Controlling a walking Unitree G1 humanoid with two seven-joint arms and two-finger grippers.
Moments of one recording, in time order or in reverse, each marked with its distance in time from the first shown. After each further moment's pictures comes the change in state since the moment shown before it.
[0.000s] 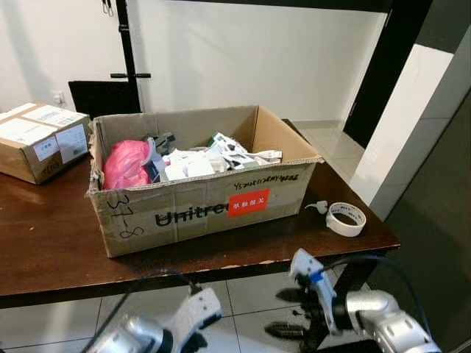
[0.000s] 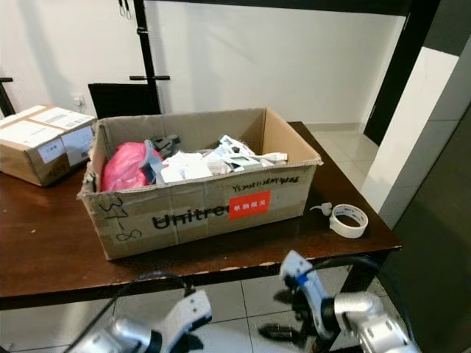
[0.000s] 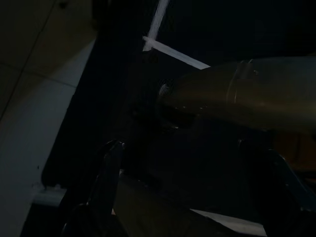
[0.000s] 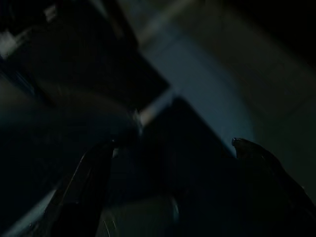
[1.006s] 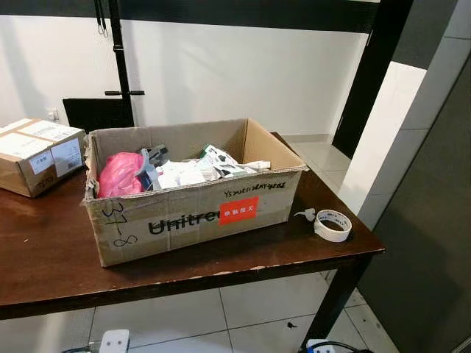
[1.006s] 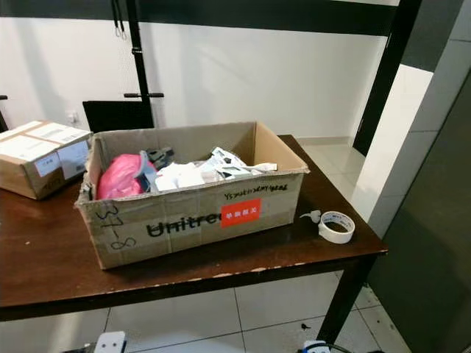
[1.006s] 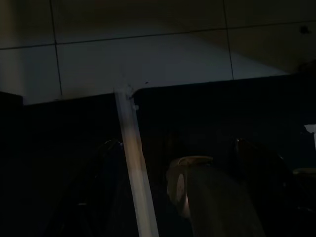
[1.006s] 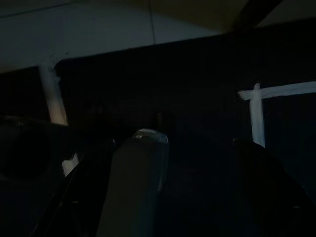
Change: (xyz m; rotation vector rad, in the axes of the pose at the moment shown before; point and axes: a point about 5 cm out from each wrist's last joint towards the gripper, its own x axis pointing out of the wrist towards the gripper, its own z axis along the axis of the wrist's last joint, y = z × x) left arm -0.005 0.024 -0.145 -0.802 -0.152 0.910; right arm 0.057 0.049 -0.149 0.756 0.219 -0.776
